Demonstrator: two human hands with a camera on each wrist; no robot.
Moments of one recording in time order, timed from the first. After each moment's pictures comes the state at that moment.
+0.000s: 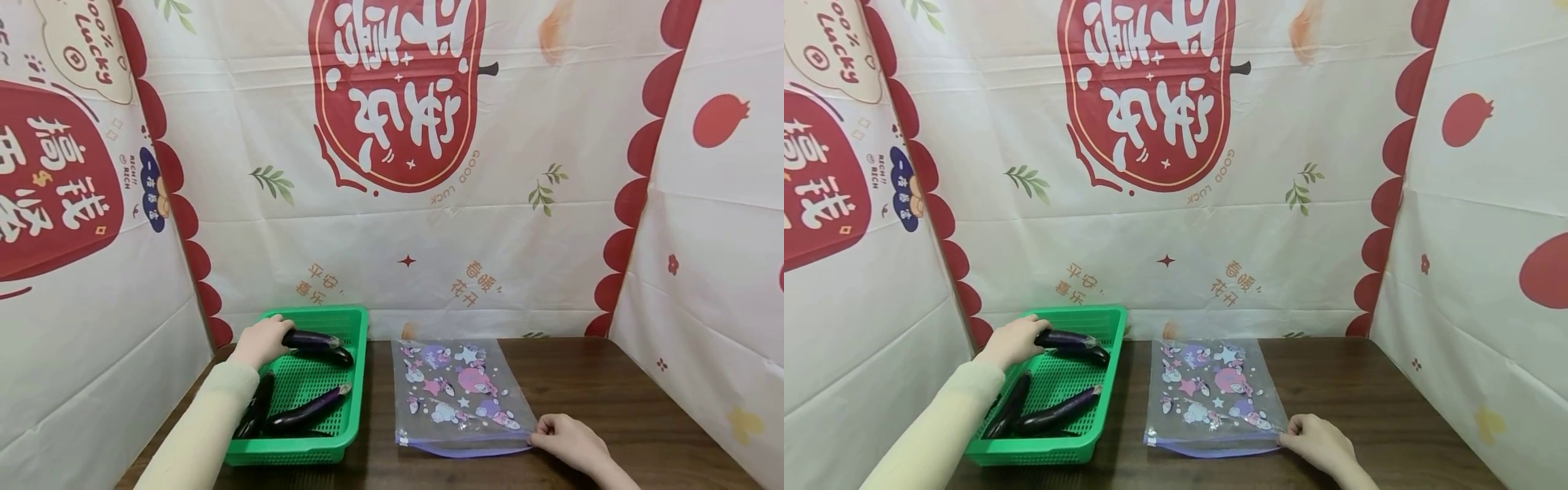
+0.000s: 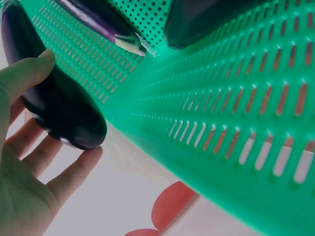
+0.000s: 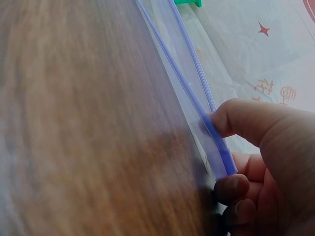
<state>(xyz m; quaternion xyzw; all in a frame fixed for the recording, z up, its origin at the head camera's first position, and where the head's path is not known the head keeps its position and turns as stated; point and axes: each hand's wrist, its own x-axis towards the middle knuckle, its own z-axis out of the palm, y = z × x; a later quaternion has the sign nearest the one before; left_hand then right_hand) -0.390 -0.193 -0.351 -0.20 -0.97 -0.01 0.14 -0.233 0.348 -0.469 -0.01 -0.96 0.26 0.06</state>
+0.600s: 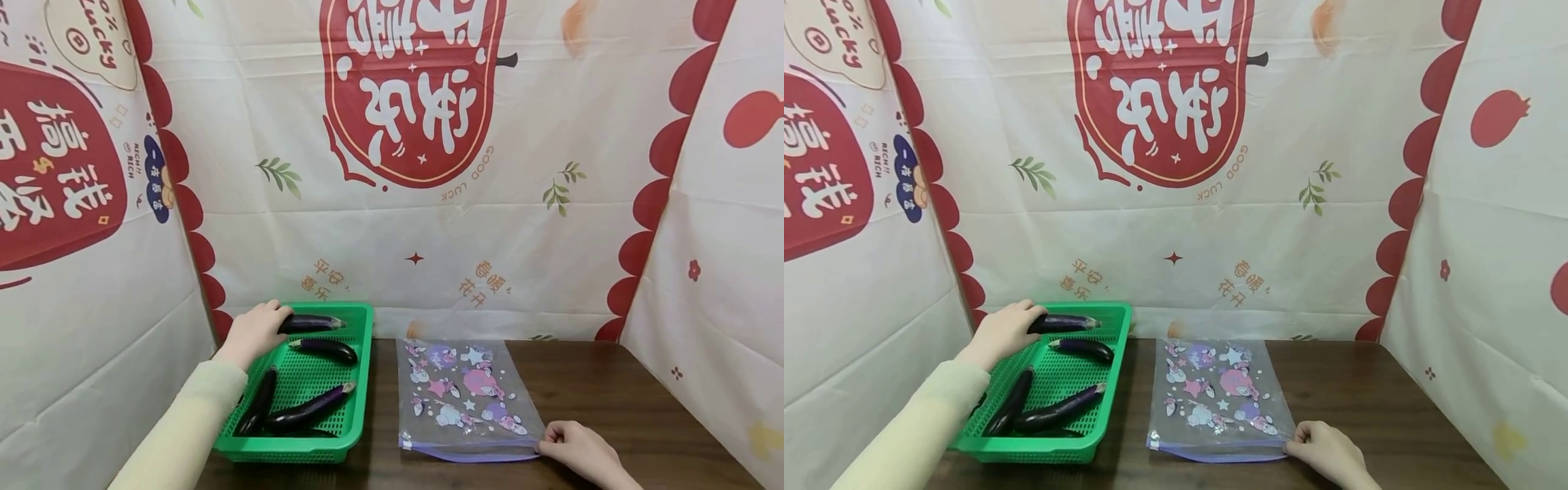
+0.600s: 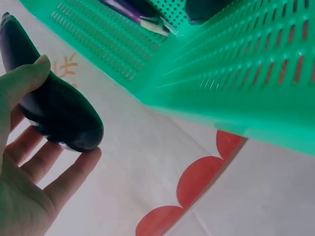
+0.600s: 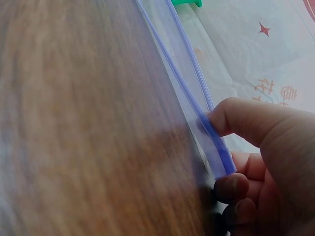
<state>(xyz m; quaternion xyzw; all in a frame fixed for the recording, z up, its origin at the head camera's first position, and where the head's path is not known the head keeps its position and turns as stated) -0.372 -0.200 -0.322 -0.20 -0.96 0.02 0.18 -0.240 0.349 -0.468 -0.01 -0.97 0.25 0.05</state>
